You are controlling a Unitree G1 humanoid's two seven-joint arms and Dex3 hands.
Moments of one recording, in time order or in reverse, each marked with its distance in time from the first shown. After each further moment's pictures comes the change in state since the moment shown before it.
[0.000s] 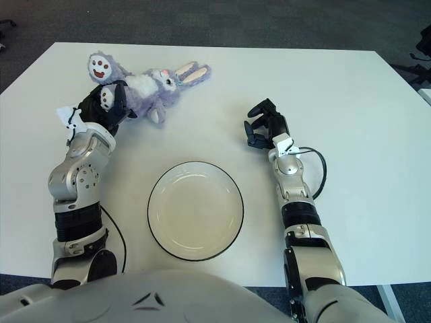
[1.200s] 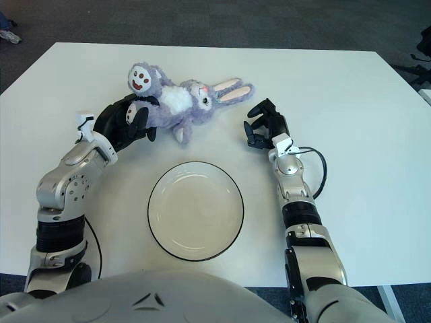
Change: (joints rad) left arm 0.059 0.197 -0.125 -0.022 -0.058 -0.011 -0.397; right arm -0.002 -0.006 0.009 -0.004 -0.005 0.013 -0.009
